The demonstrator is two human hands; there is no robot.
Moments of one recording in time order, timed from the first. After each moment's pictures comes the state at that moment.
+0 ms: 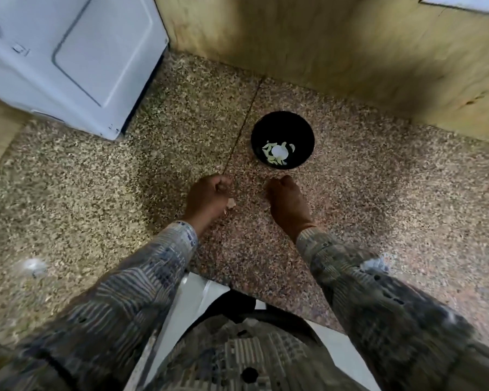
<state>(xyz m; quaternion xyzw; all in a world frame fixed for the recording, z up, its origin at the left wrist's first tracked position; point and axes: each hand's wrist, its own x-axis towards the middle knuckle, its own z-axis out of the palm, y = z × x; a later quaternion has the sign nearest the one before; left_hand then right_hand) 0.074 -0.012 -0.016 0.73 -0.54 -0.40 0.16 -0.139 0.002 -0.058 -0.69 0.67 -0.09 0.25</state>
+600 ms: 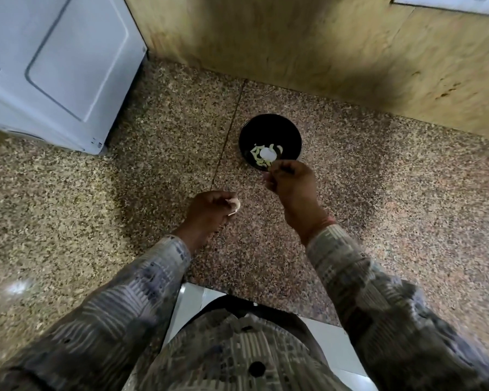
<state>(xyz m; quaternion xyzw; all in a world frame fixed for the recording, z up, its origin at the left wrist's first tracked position) 0.064 0.003 -0.022 0.64 -0.33 -0.64 0.27 -0.126 -0.016 0.041 -0.20 0.69 -0.45 0.53</state>
